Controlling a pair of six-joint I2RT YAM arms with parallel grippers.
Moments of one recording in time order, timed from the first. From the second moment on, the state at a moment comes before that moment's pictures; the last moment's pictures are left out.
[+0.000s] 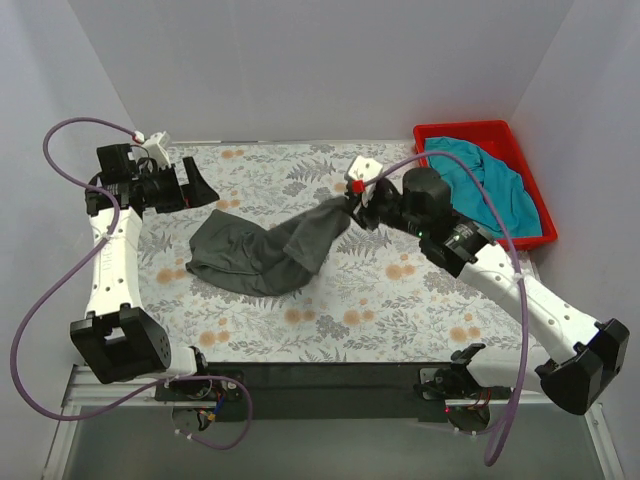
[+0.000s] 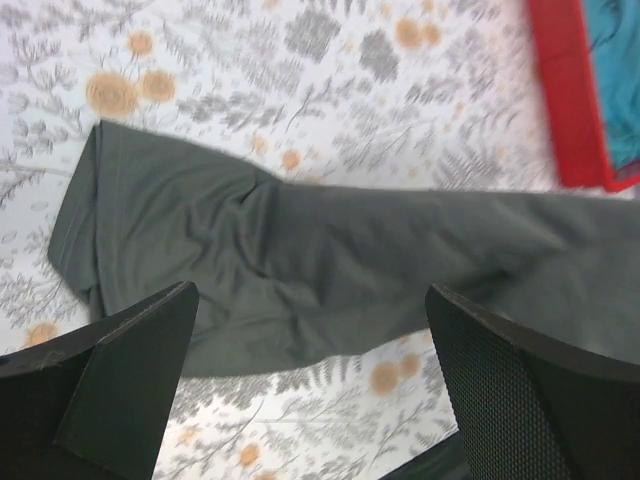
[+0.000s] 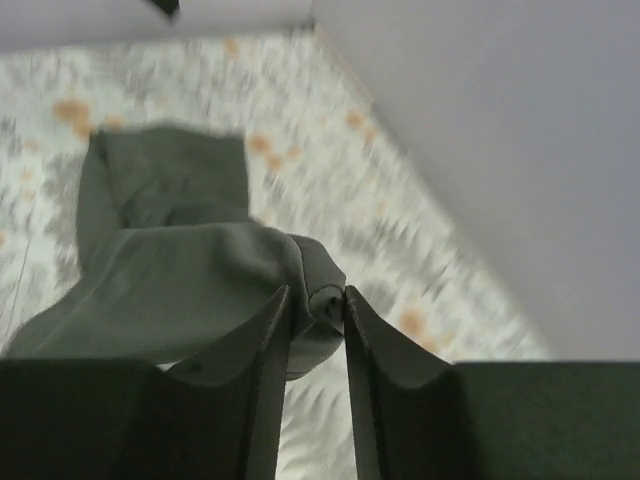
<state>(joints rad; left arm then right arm) 0.24 1.39 1.43 -0.77 0.66 -0.09 0.73 1.22 1.31 -0.16 -0.28 -0.33</state>
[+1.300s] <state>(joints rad) 0.24 1.67 1.20 -0.81 0.32 0.18 0.92 1.84 1.19 -0.49 -0.19 -0.32</state>
